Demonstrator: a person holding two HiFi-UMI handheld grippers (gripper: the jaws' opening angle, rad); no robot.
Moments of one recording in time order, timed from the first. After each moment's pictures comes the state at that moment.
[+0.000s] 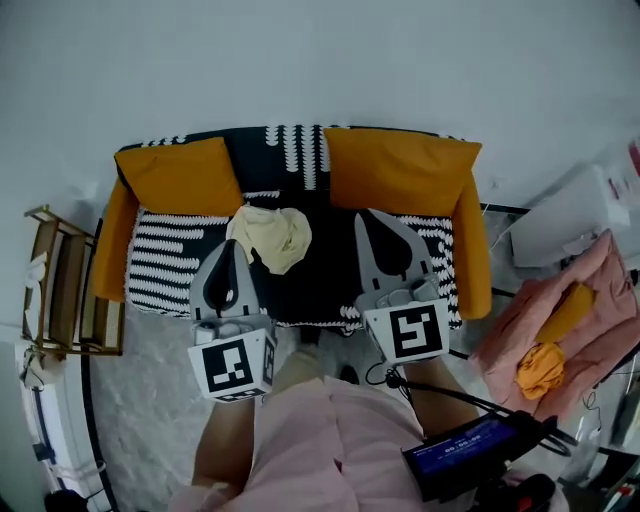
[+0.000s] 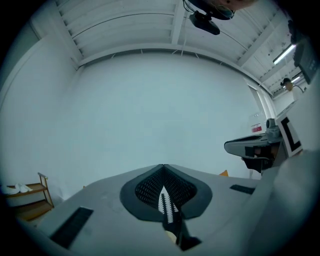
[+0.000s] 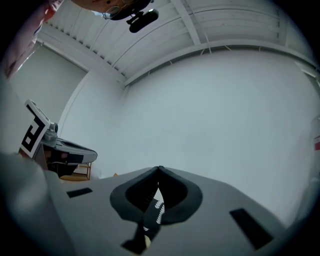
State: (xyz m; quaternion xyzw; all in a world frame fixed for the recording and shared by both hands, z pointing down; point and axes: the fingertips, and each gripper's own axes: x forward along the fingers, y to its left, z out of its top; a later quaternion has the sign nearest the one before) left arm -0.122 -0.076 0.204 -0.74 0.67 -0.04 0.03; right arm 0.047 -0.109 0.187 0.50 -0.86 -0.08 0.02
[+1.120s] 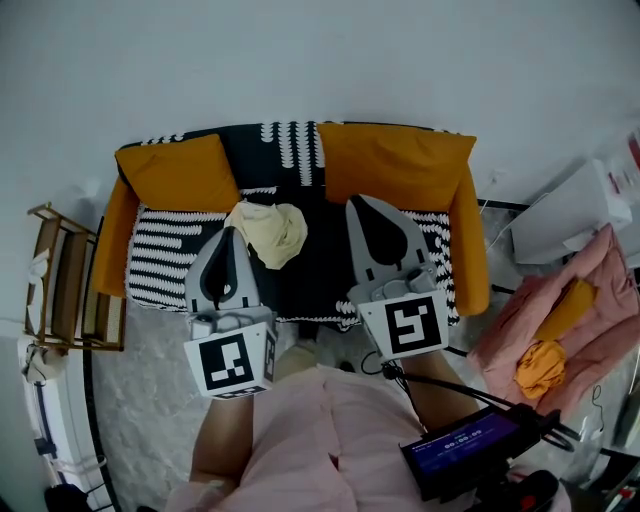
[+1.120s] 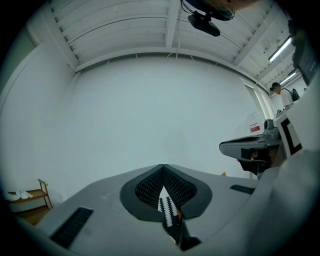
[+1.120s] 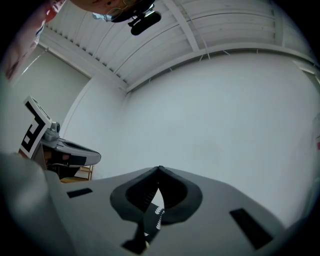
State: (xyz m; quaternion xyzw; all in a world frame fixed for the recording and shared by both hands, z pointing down) left arm -0.085 -0.069 0.180 -0.74 0.67 -0.04 0.06; right arm 0.066 -0.101 0.165 0.49 -0.87 -0.10 -0.01
